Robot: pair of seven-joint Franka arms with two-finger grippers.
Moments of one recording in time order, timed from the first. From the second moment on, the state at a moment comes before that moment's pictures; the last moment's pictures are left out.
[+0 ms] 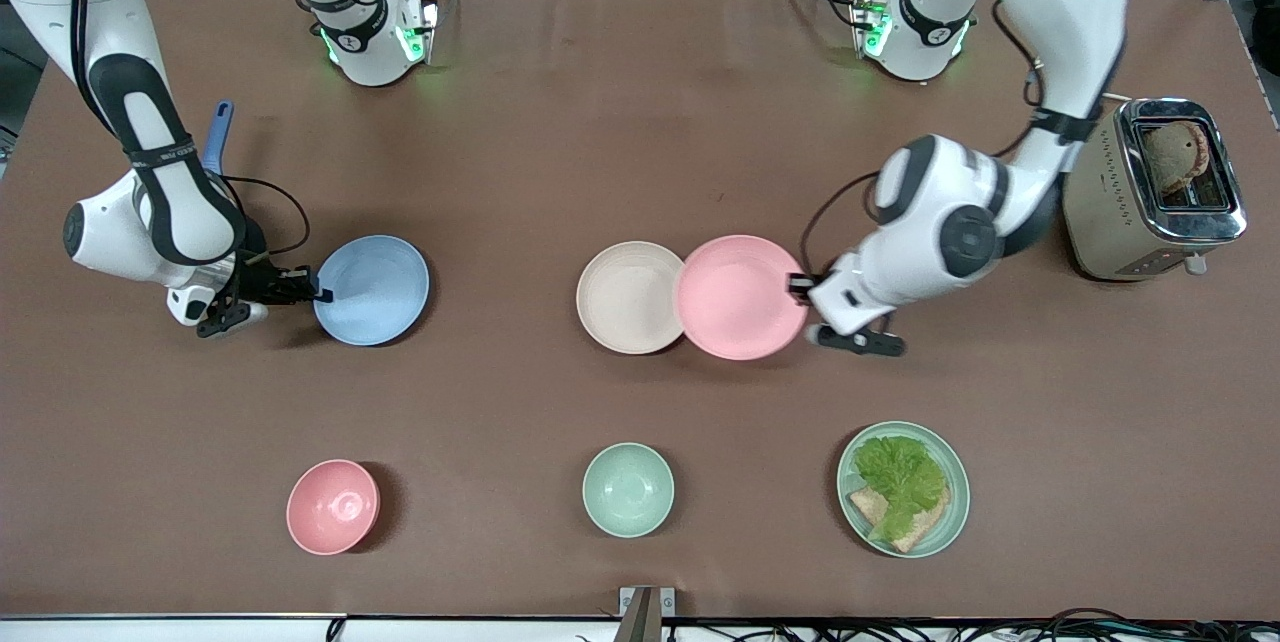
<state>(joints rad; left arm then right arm) -0.14 0.46 -0.38 -1.85 -0.15 2.27 -0.29 -0.16 0.42 -0.04 -2.19 0.67 2.33 -0.90</state>
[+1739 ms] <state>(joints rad) -0.20 0.55 -0.35 -1.64 0.02 2.26 -0.58 0.00 0.38 0.25 -1.83 0.53 2.12 0.21</state>
